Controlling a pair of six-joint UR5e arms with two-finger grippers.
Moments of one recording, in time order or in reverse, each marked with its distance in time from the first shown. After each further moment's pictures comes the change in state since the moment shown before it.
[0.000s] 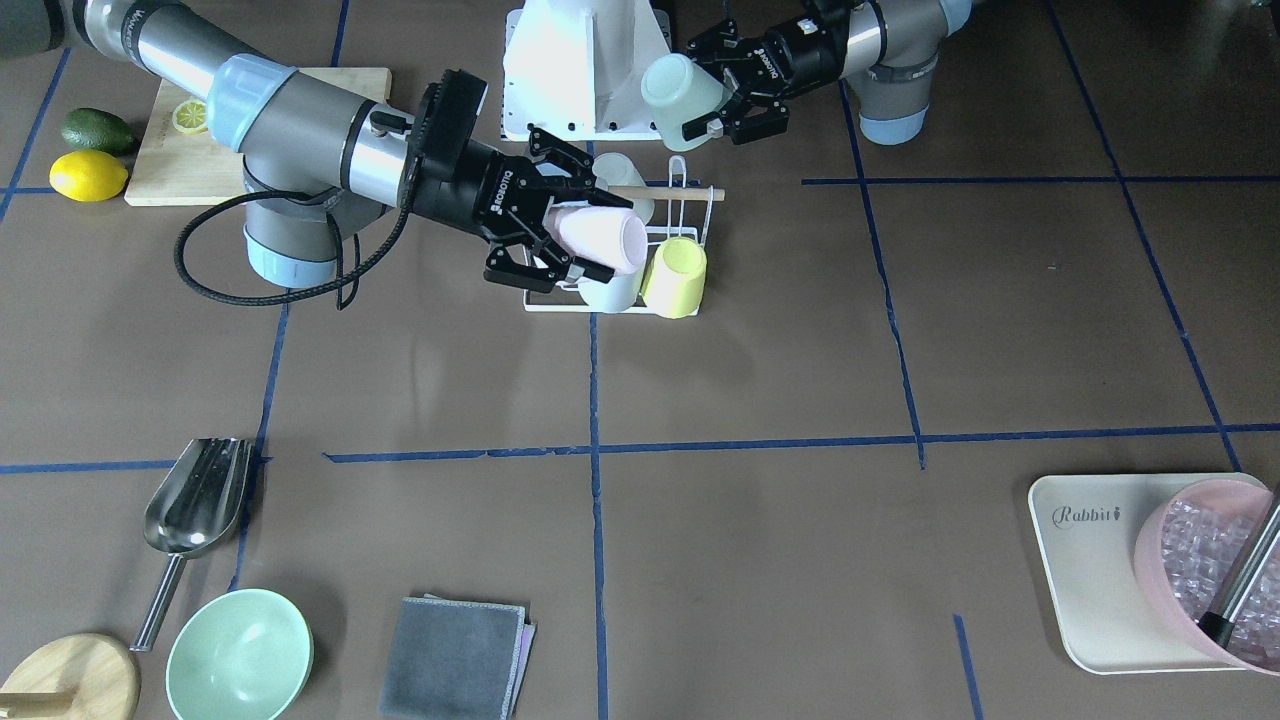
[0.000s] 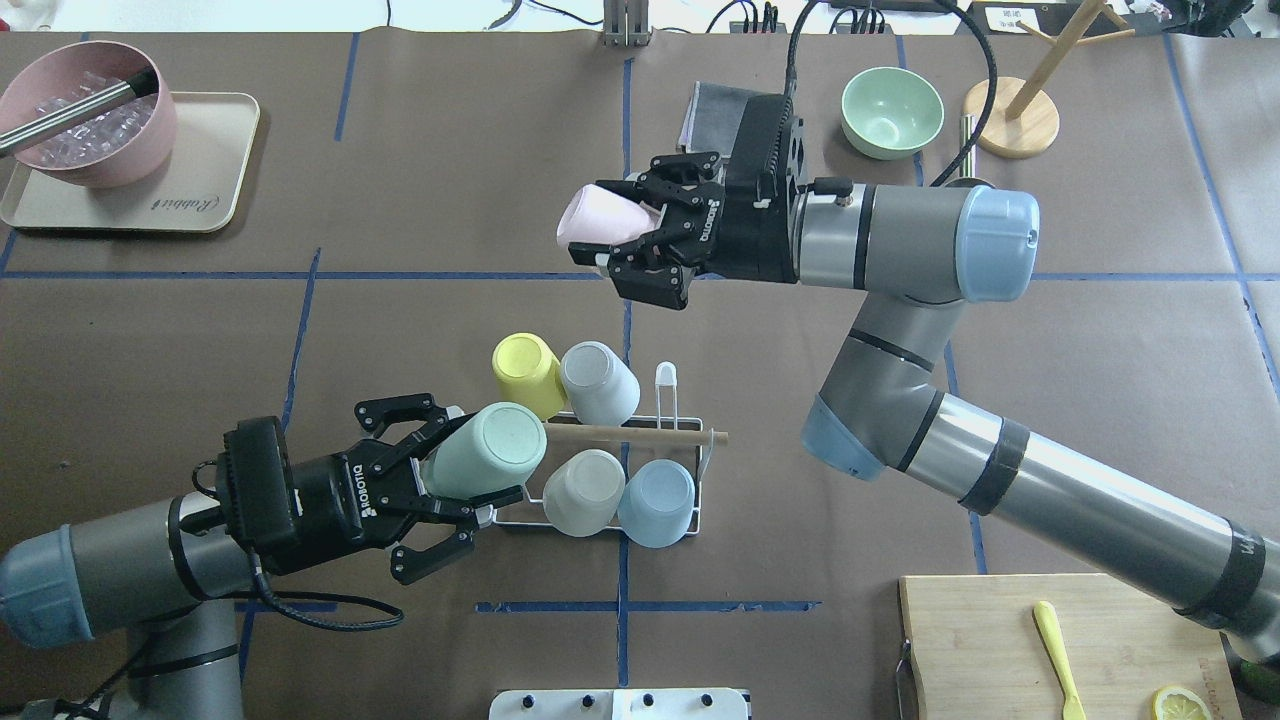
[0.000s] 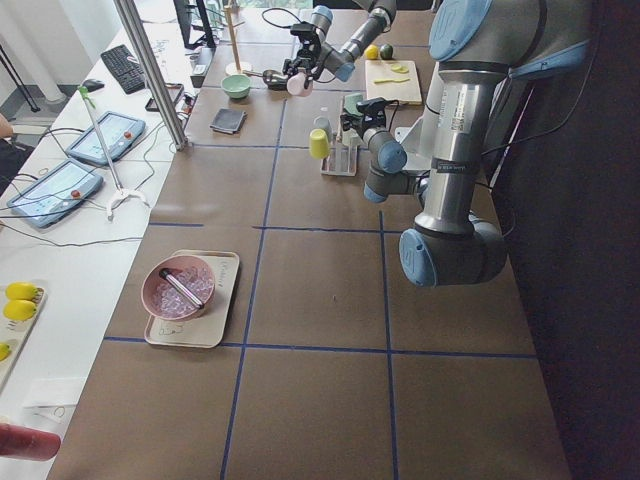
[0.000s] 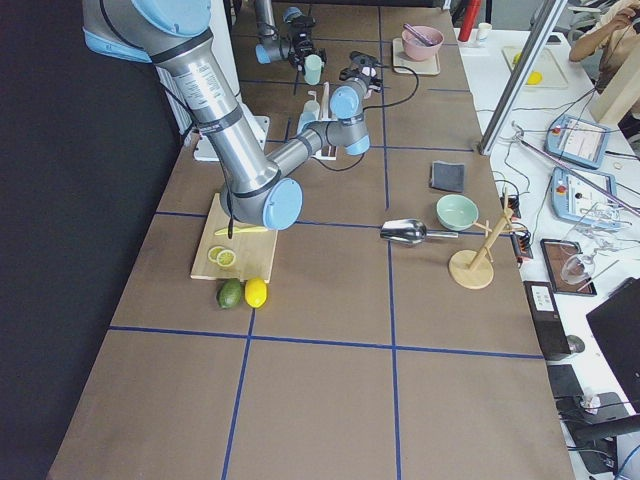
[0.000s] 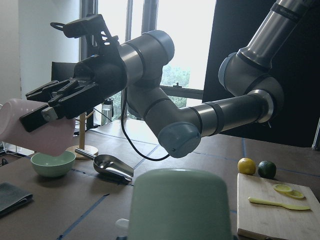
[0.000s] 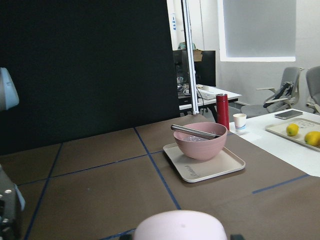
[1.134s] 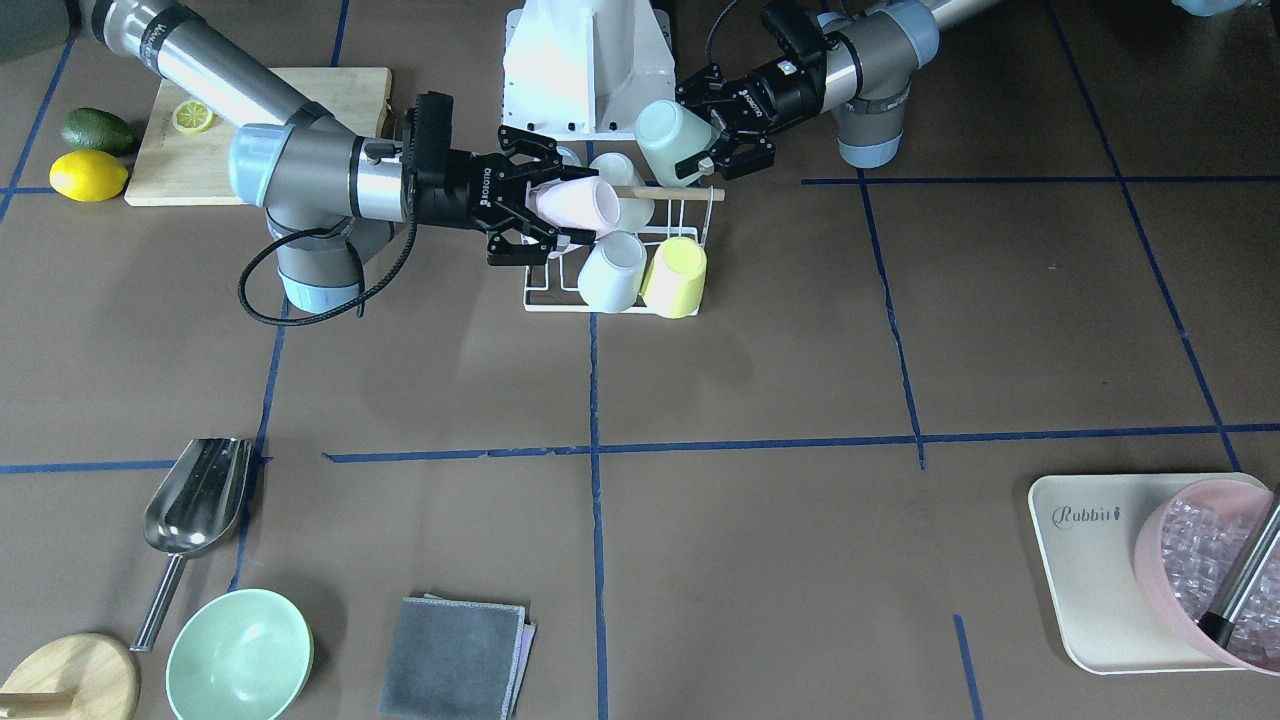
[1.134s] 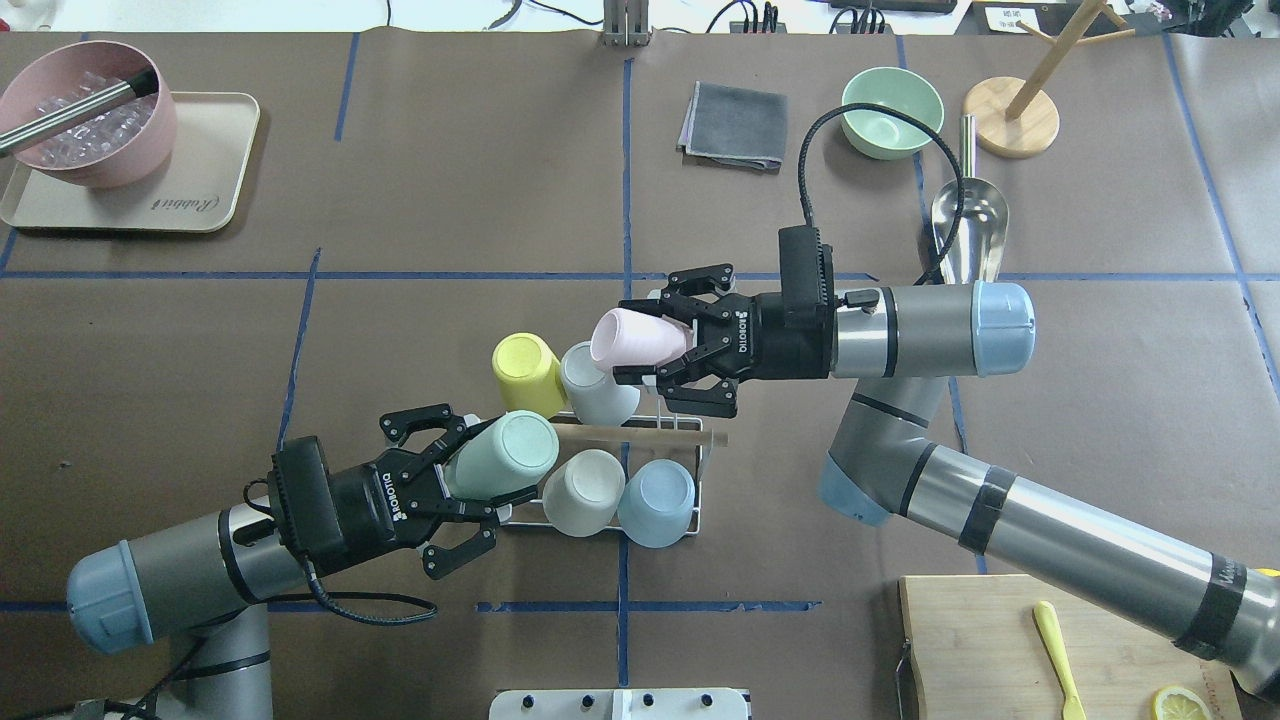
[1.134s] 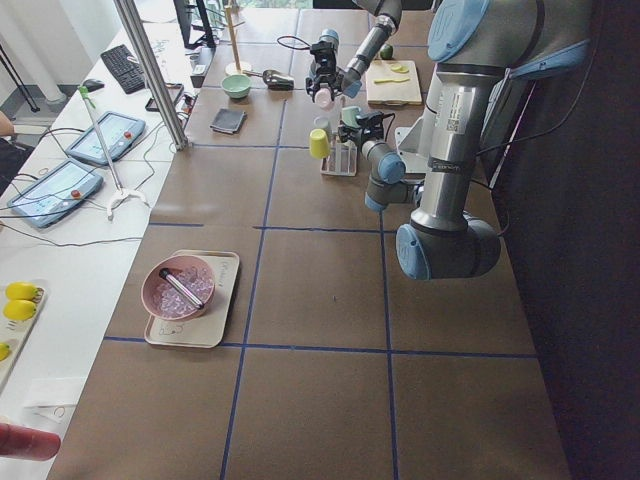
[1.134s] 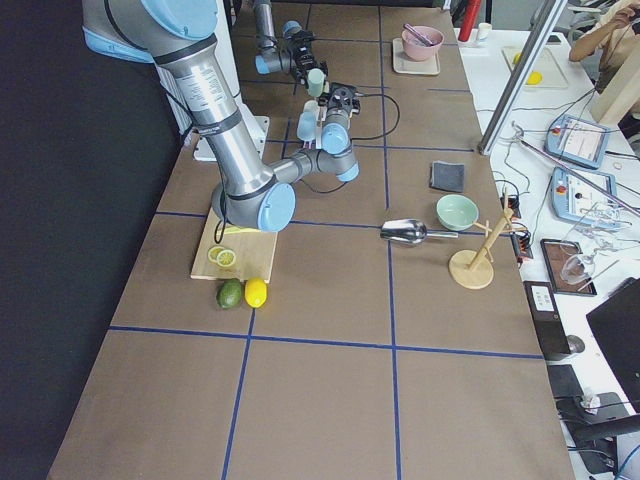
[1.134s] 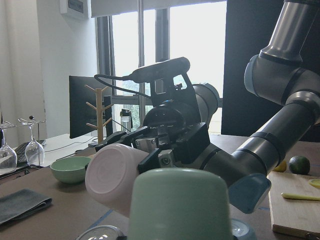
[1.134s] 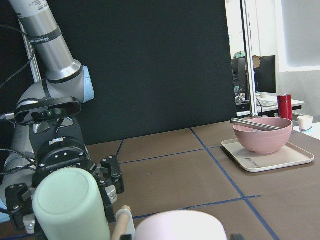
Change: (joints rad) left arm 0.019 -0.031 0.111 -0.053 0.050 0.038; right arm -0.041 -0.025 -0.186 0.346 0.106 0.003
